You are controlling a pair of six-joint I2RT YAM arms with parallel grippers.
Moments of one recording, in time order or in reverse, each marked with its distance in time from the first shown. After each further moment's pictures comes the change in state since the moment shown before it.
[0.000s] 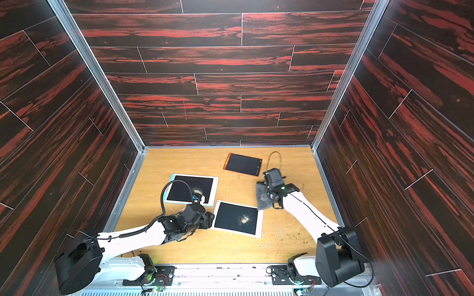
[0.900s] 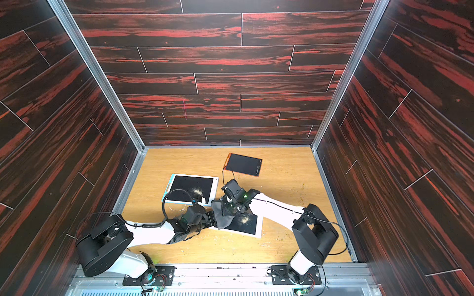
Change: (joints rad) left arm 0.026 0.197 -0.140 0.472 0.149 -0.266; right arm 0.399 0.268 0.089 0.173 -0.335 0.208
